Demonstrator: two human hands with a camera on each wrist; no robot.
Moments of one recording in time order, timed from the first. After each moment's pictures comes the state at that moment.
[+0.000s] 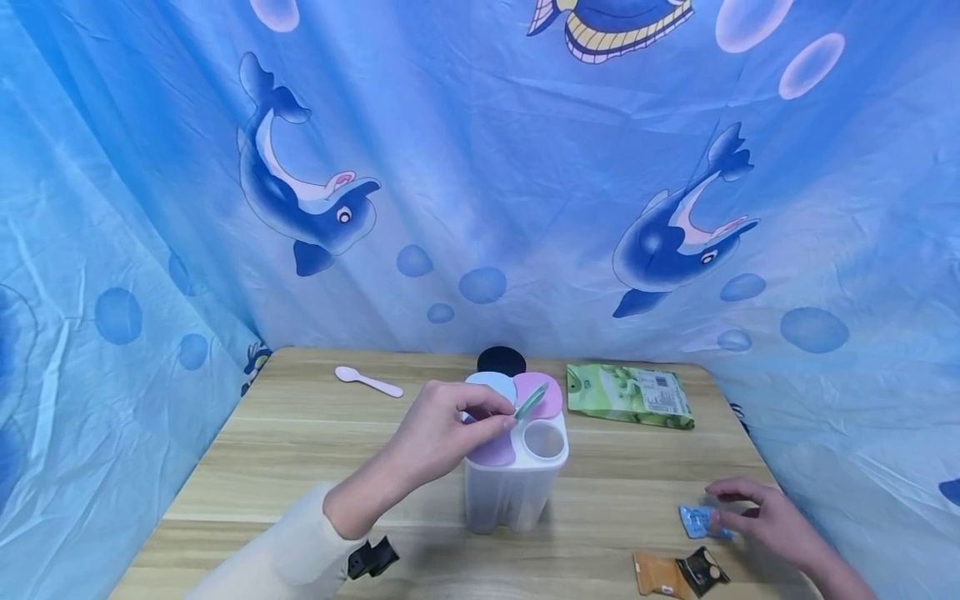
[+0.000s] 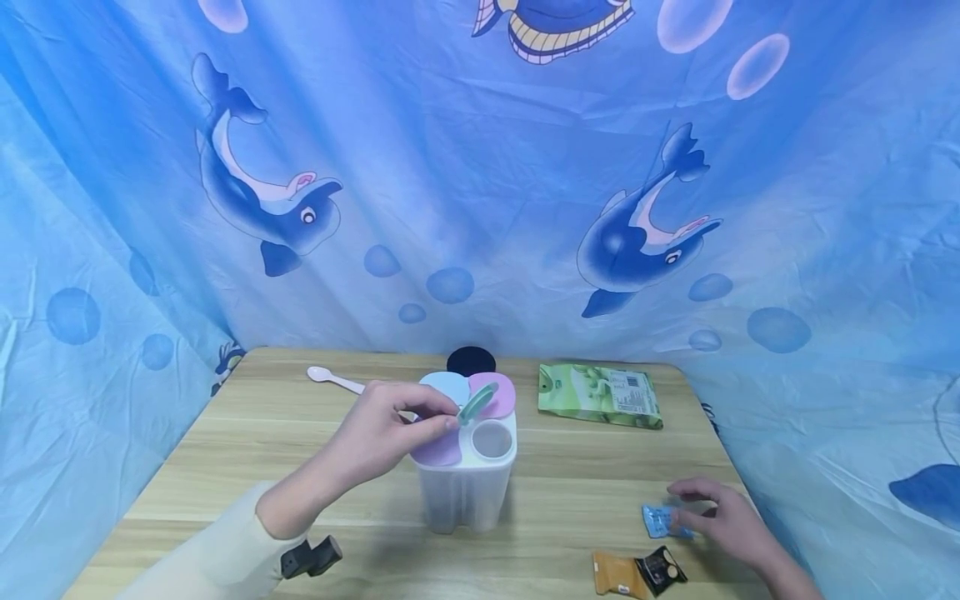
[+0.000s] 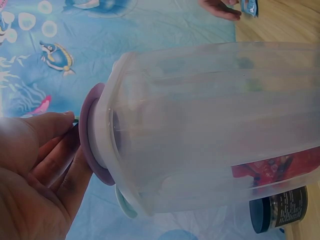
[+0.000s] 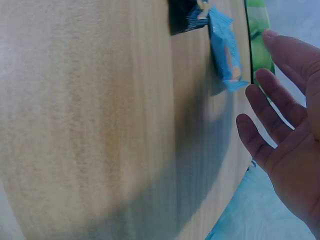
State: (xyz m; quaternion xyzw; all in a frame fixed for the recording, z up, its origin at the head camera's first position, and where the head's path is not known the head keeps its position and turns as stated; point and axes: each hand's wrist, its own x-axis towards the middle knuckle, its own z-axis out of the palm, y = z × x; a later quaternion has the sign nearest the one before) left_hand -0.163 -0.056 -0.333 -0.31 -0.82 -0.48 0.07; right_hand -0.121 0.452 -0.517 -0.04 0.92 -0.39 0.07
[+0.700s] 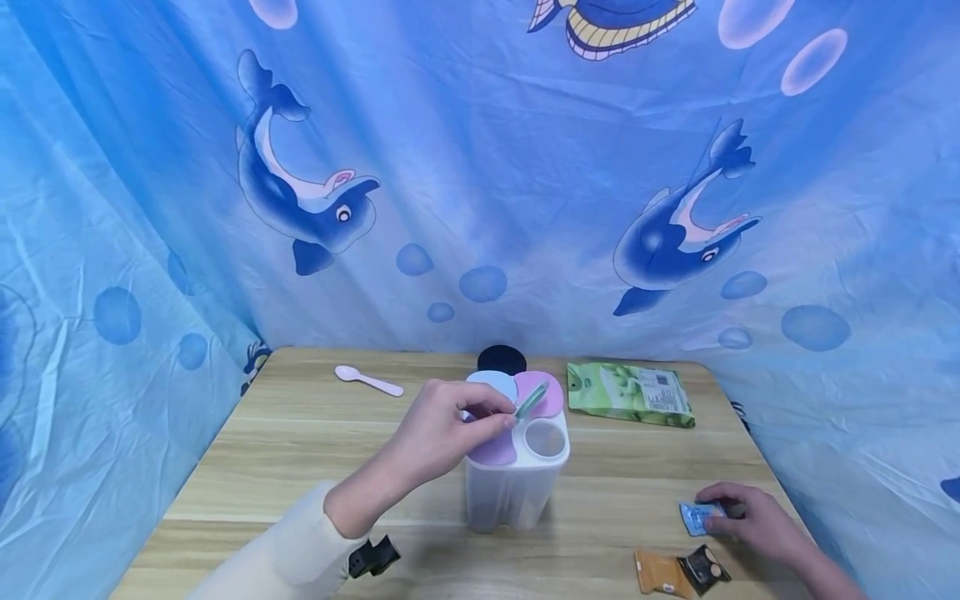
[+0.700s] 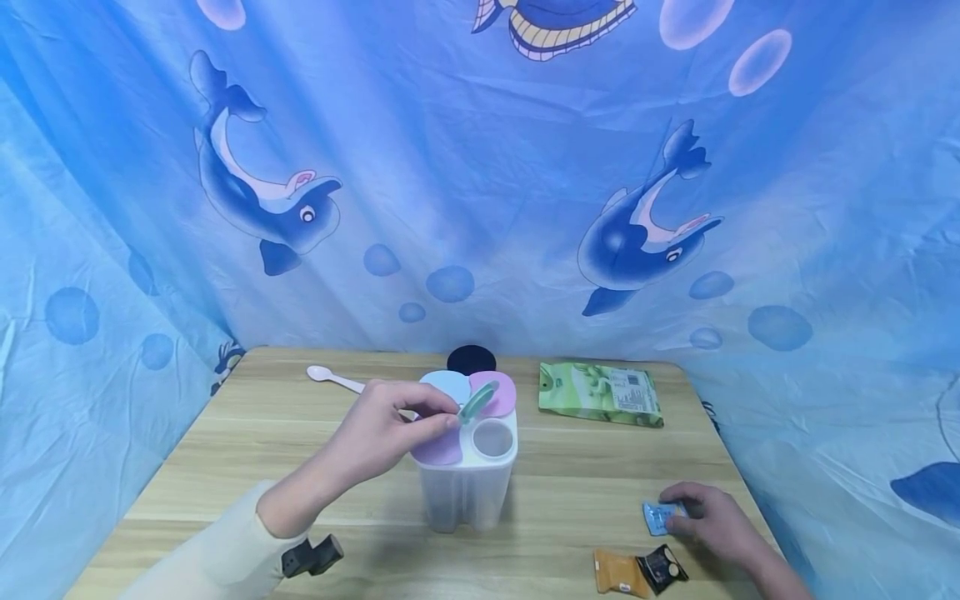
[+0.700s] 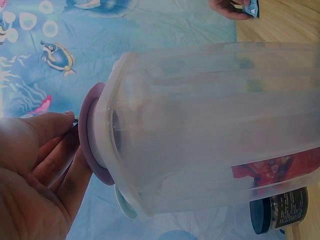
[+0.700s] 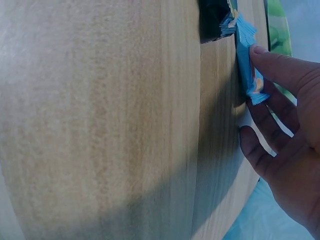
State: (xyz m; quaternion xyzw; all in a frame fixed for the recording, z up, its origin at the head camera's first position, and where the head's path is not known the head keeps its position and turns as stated) left_hand -0.165 -0.056 -0.334 -0.31 -0.82 -0.48 0.07; right_hand -0.131 0.447 -0.531 -0.02 0.94 -0.32 0.11
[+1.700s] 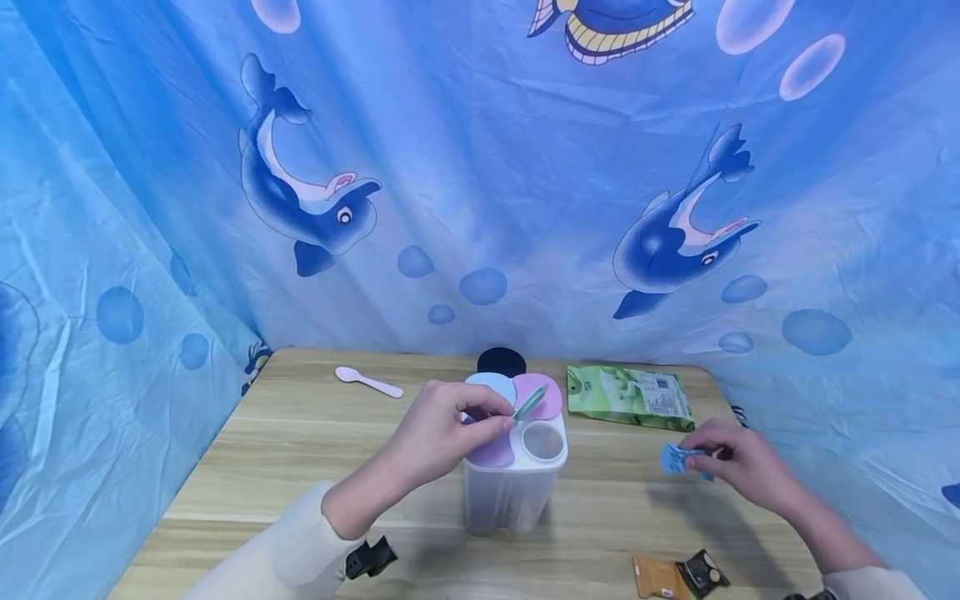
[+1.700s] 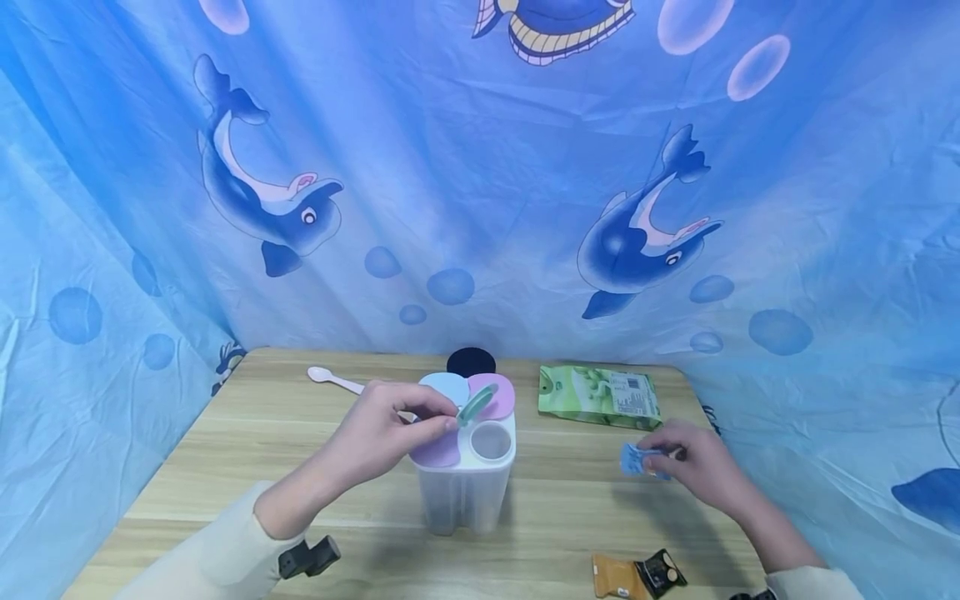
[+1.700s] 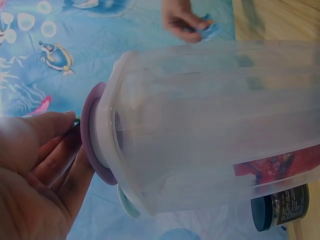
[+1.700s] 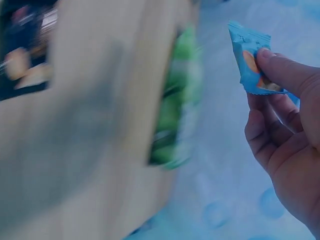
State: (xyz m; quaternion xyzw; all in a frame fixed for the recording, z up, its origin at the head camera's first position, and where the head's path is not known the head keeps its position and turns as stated) left_hand -0.163 -0.055 -0.333 -0.31 -0.82 -0.48 0.06; right_hand -0.160 0.401 -0.438 -0.22 0.92 -0.32 -0.08
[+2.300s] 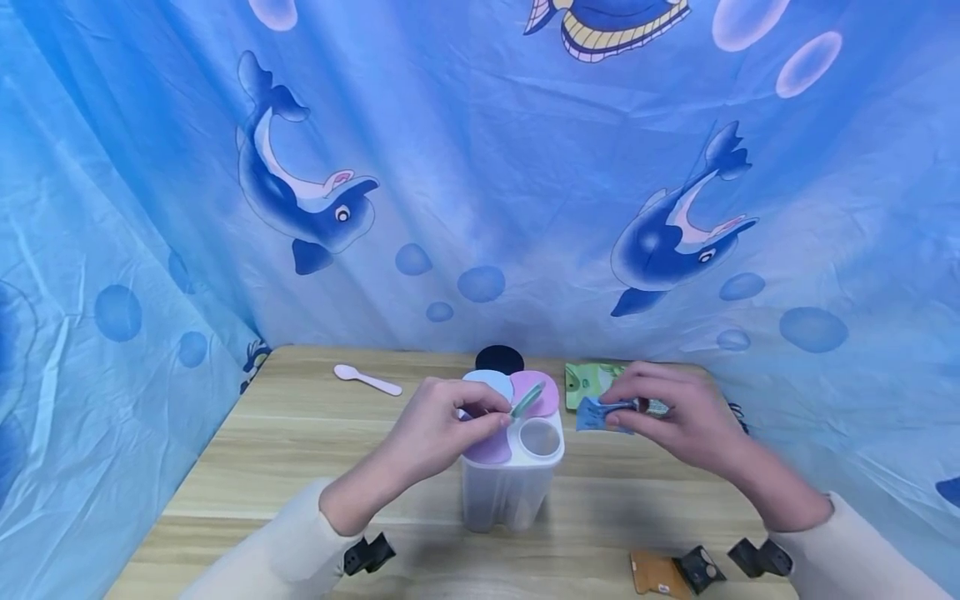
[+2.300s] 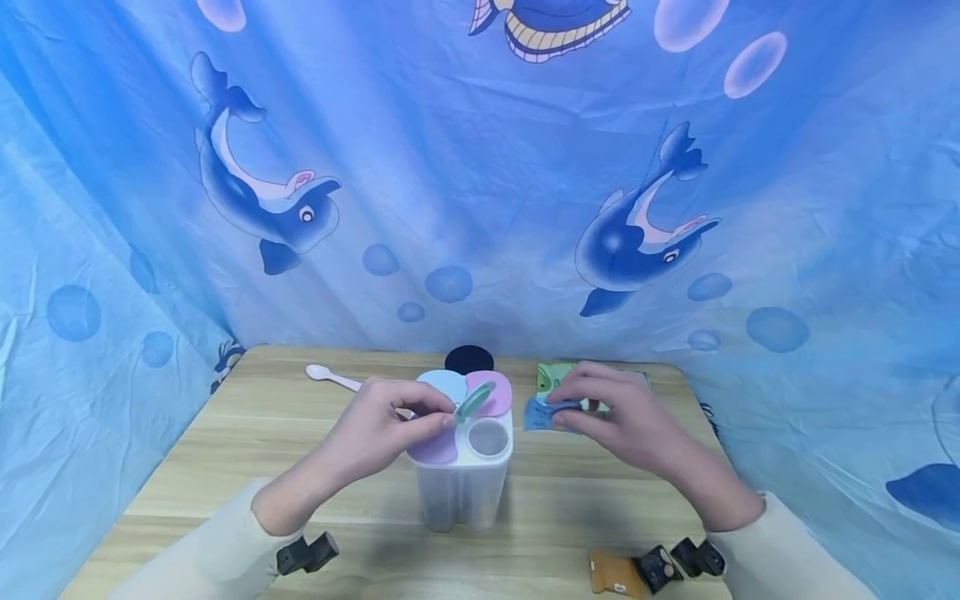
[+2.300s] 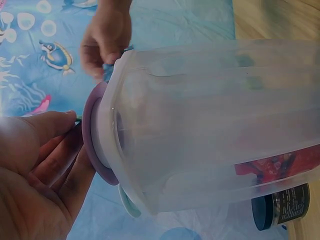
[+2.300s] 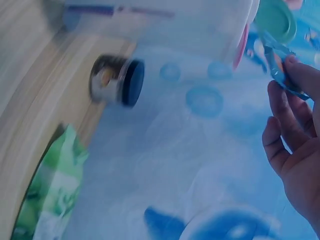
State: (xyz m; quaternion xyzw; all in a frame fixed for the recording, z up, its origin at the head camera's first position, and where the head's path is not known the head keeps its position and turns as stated) left_hand -0.162 -0.055 -0.332 -0.31 -0.82 -0.48 0.06; right_hand -0.167 0.280 -0.334 -0.42 0.82 -0.33 -0.19
